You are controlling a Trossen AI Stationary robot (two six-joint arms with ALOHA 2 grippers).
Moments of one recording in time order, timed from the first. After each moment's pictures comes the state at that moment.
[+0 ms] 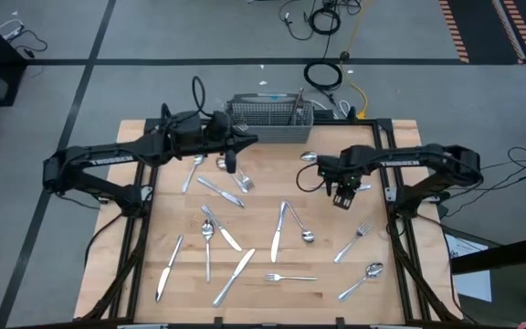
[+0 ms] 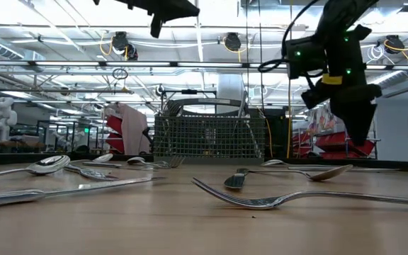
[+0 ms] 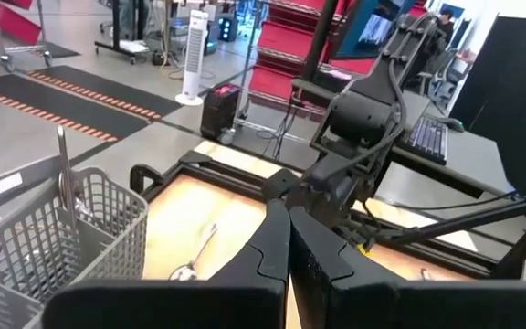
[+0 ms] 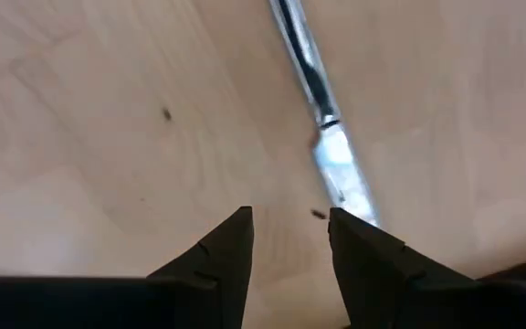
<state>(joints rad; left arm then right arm) 0.27 1.25 1.05 0.05 0.08 -0.21 -0.28 1.45 0.87 -1.08 0.05 0.19</state>
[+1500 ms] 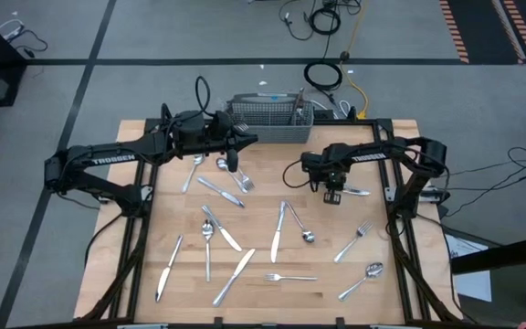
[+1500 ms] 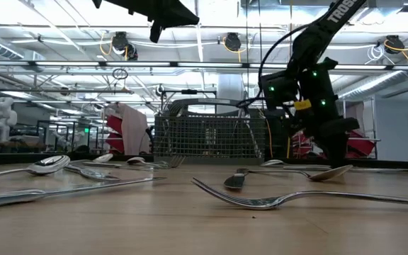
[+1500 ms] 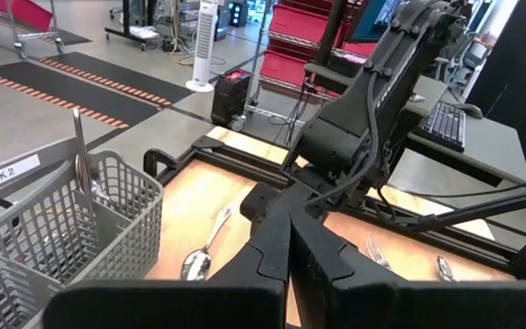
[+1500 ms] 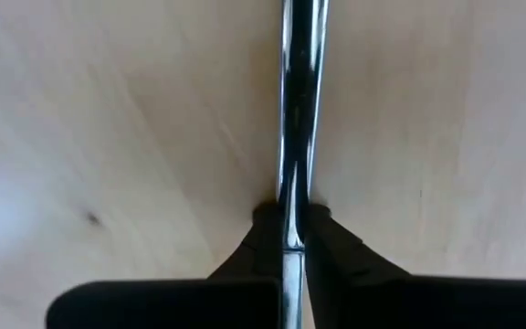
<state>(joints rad) 0.29 1.26 1.05 0.01 0.07 -0.19 -0.35 1.73 0.94 -0.91 0.06 -0.05</state>
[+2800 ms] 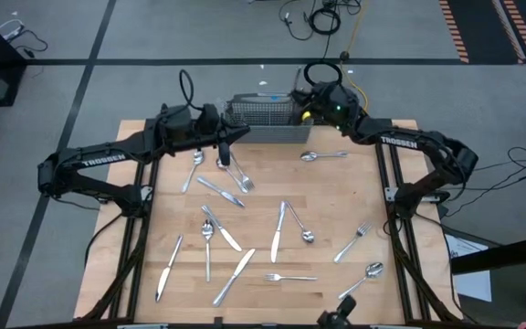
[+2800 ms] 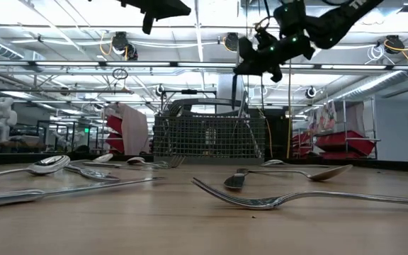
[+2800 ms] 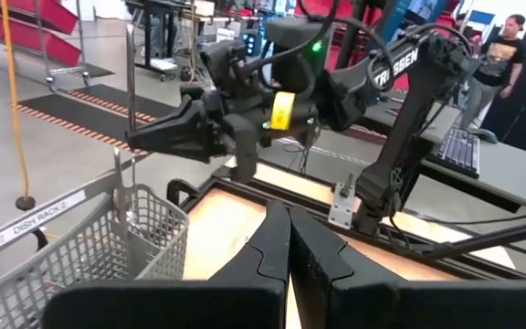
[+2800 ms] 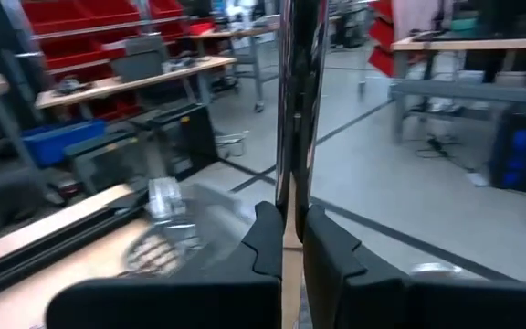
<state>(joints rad) 0.32 1.19 1.05 0.01 0.04 -0.17 -0.64 1.50 0.97 0.43 0.11 0.18</state>
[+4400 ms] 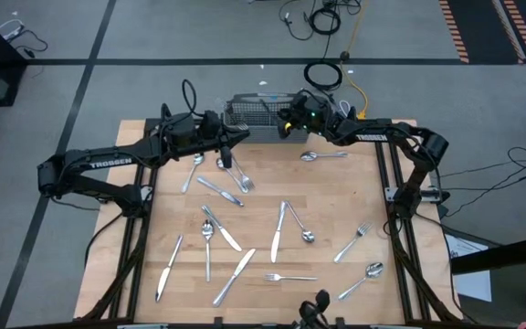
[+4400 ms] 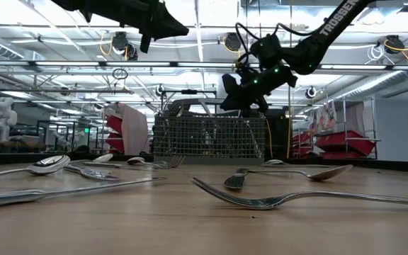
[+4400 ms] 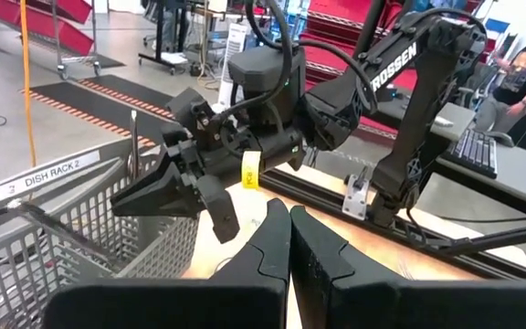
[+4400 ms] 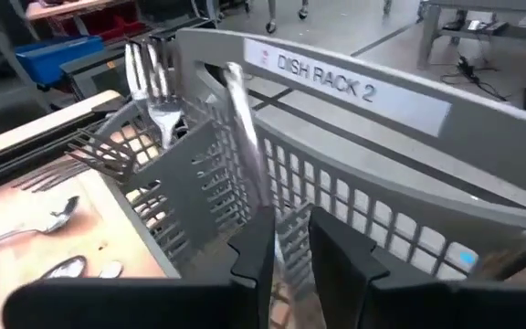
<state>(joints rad) 0.35 1.19 0.89 0.18 0.05 -0.20 -0.62 1.76 1.02 0.43 0.03 0.20</state>
